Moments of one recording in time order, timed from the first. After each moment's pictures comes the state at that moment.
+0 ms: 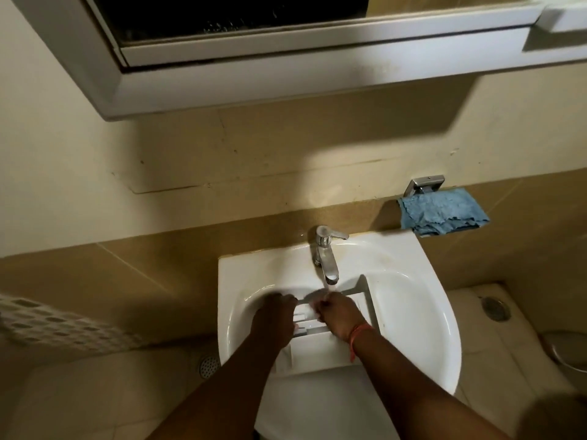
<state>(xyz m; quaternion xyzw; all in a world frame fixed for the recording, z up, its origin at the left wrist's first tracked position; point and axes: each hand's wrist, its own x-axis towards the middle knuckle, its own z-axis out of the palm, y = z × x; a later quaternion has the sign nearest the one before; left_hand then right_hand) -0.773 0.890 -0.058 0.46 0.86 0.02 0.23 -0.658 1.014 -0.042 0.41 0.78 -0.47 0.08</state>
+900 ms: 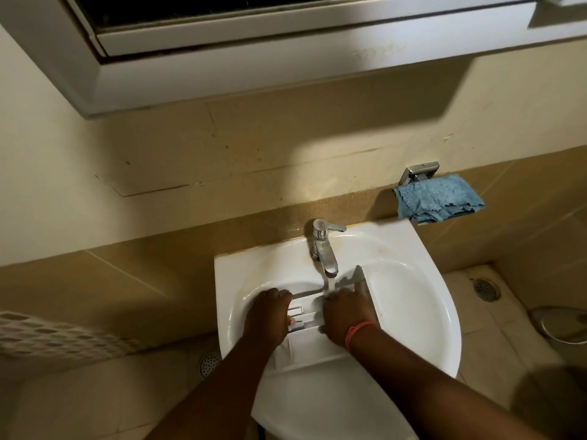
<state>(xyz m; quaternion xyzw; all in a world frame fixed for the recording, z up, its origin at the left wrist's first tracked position) -0.783 0.881 -0.061 0.49 0.85 0.05 0.17 -0.649 0.997 -0.015 0.23 0.94 0.04 0.24</state>
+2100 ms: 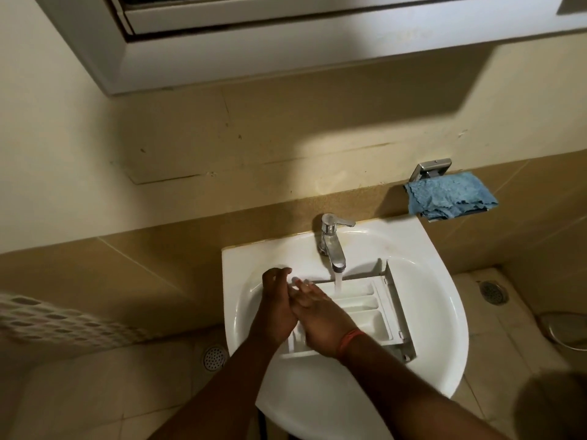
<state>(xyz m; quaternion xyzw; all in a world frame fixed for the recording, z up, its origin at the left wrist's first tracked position) -0.770 0.875 -0.054 0.39 0.83 0.36 0.16 -0.670 0.962 -0.043 0.08 0.98 -0.18 0.02</state>
